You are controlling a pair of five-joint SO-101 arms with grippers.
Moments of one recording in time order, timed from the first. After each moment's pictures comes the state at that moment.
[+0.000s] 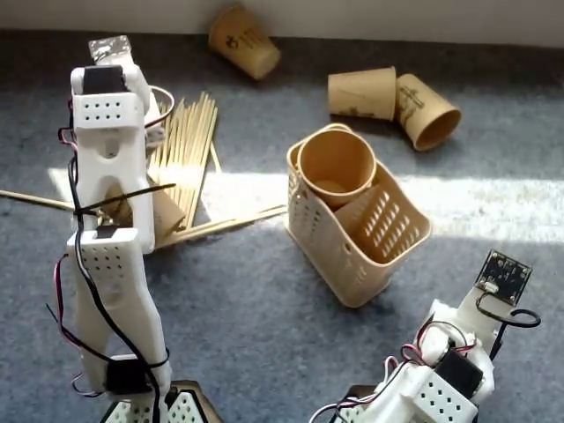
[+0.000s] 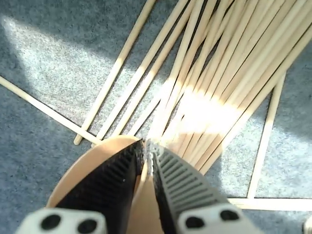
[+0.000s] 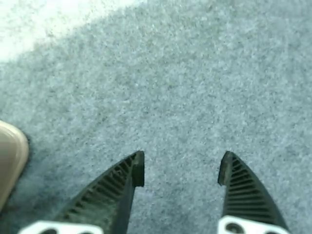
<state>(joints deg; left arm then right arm) -11.6 44.6 -61.8 100.1 -15.1 35.3 -88.5 91.3 58.3 11.5</state>
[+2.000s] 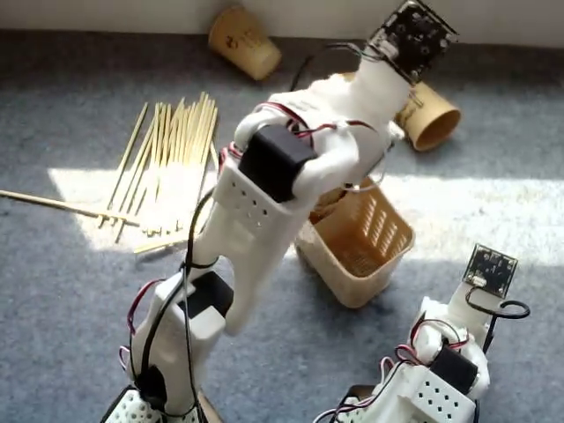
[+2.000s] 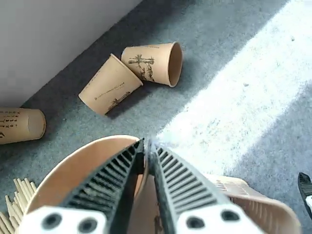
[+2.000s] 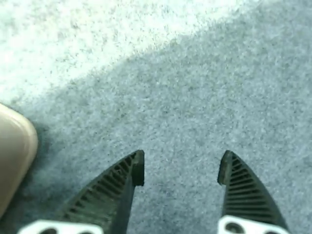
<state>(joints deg) 38.8 28.3 -79.3 98.2 -47.6 31.0 -88.5 92.0 58.2 11.6</state>
